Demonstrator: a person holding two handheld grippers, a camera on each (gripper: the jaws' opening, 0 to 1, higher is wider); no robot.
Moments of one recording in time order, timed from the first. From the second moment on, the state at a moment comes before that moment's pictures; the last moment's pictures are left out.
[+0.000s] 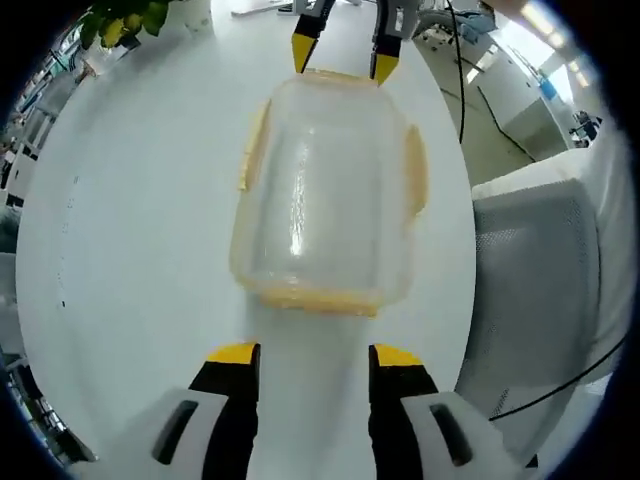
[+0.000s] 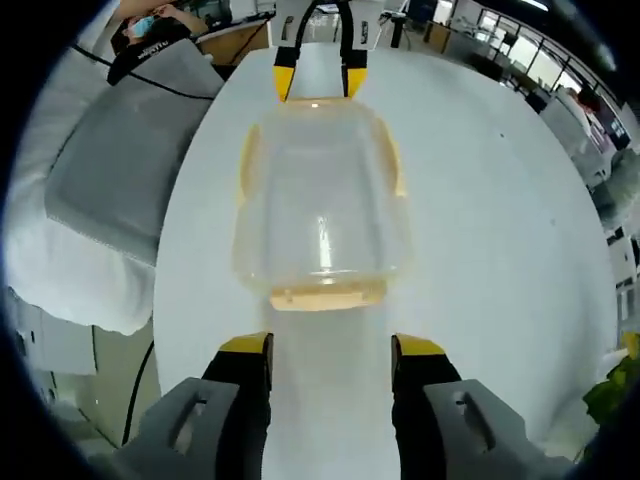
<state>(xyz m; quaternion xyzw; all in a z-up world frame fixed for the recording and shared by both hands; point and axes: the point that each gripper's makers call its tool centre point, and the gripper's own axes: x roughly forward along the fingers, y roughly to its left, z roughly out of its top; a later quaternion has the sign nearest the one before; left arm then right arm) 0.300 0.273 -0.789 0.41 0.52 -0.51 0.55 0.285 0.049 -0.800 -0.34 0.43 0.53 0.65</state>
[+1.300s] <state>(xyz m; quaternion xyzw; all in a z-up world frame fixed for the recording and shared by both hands) 0.301 0.239 -0.740 -0.19 0.64 -0.27 0.70 0.303 0.054 -0.746 0.04 0.54 0.32 0.78</state>
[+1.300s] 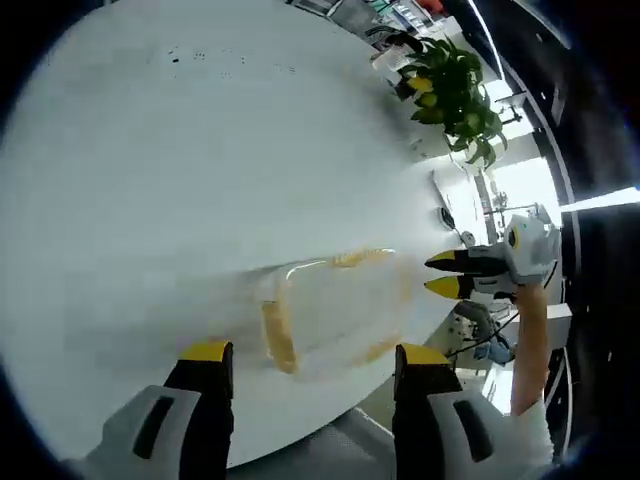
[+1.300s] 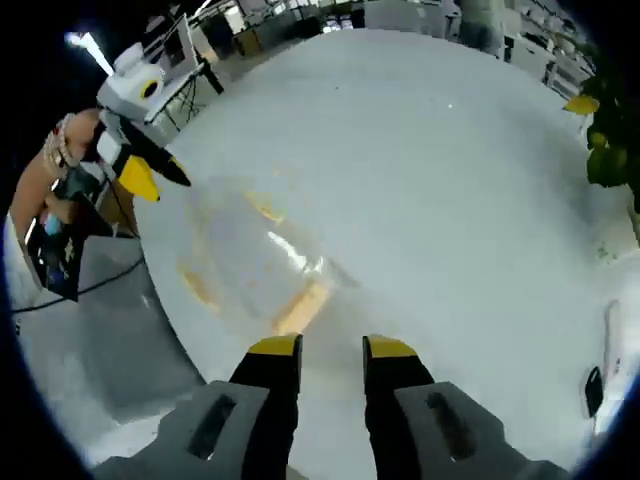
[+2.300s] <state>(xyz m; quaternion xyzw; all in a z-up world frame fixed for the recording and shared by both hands) 0.305 0.219 -0.771 -0.19 0.65 -0.24 0.69 0.283 0.078 -0.777 0.12 0.59 0.27 0.75</state>
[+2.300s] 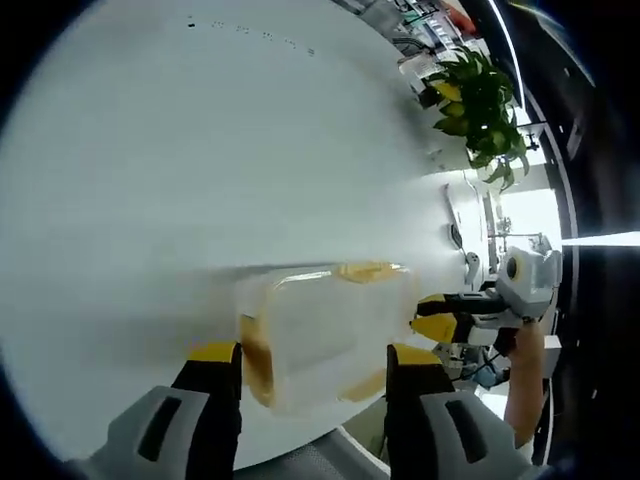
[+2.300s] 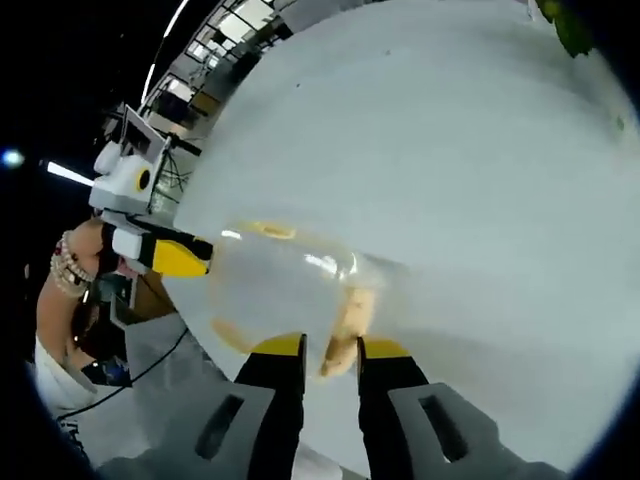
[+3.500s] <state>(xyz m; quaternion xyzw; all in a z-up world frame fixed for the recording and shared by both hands) 0.301 0.224 -0.784 -0.13 0.65 -0.24 0.71 0.283 0.079 -0.781 0.13 0.61 0.27 0.74</state>
